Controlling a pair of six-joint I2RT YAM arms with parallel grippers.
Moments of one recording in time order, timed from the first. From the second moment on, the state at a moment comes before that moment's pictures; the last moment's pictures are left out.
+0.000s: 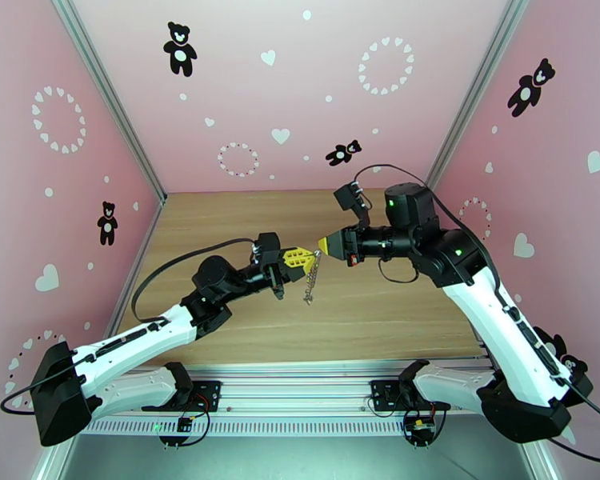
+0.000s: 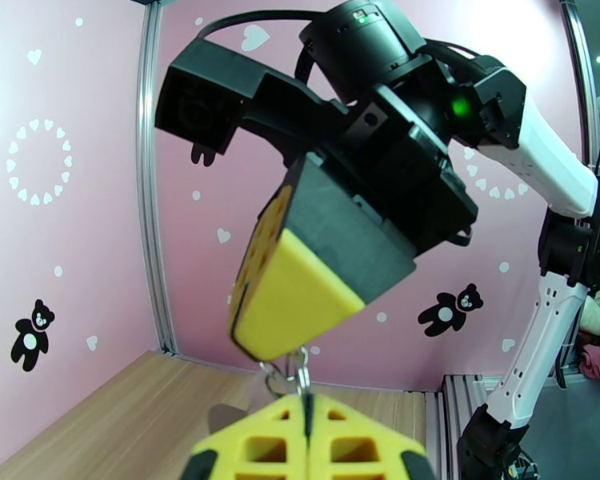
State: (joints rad) left arm -0.87 1.14 0.78 0.62 0.41 -0.08; right arm 0.57 1.21 1.60 -0.94 -0.60 0.33
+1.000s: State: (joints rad) left arm -0.87 1.19 1.01 0.20 0.40 0.02; right arm 0.56 1.22 1.61 -0.97 -0.56 0.32
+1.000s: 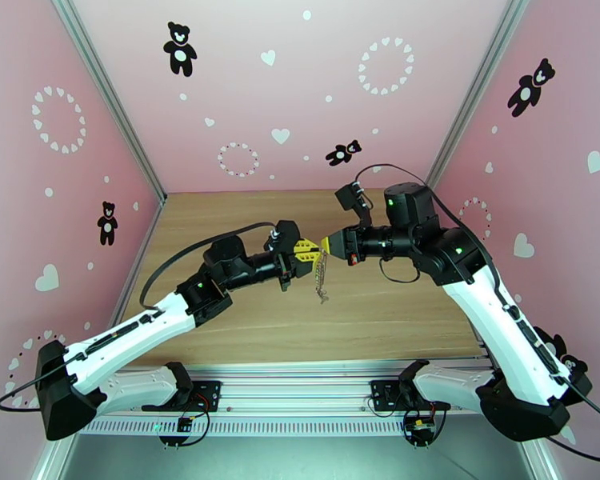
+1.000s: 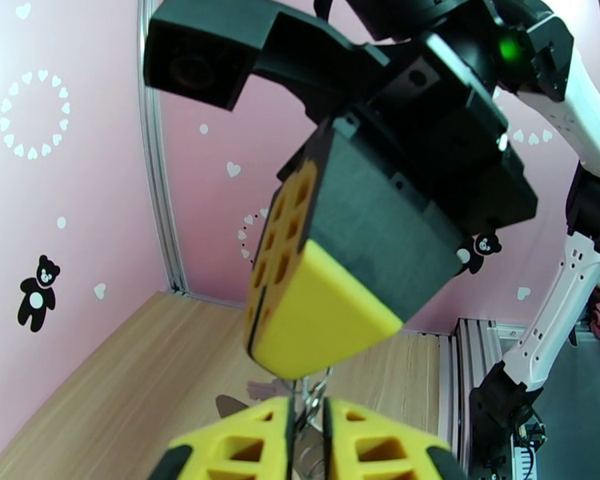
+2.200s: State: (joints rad) left arm -0.84 1.25 0.98 0.31 0.49 -0.12; right arm 0.56 1.22 1.62 -0.97 -0.55 0.31
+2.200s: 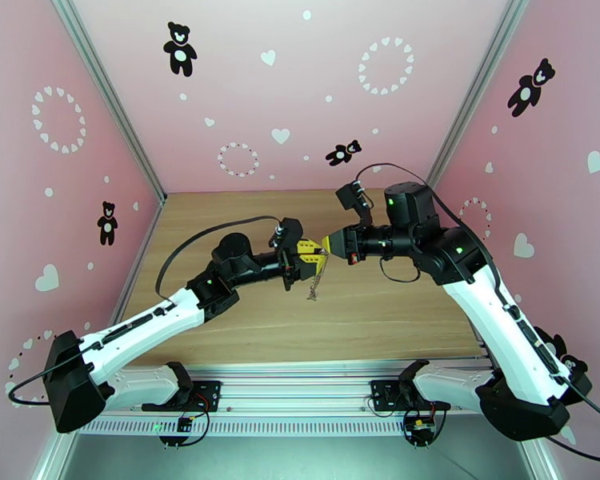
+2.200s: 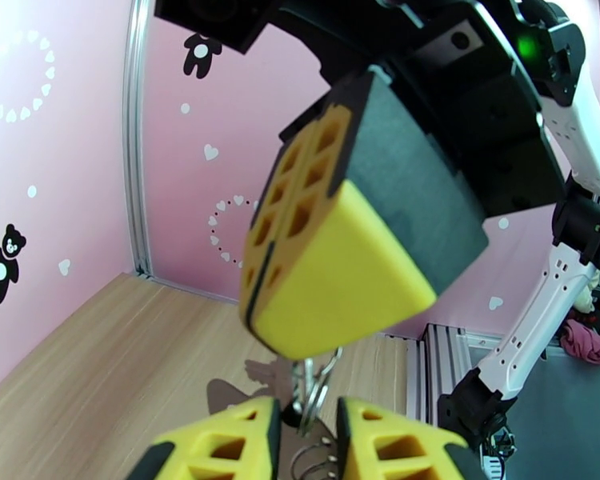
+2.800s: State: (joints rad) left arm -0.84 1.28 0.96 0.38 0.49 -0.16; right arm 0.56 1.22 1.62 -0.98 -0.50 0.30
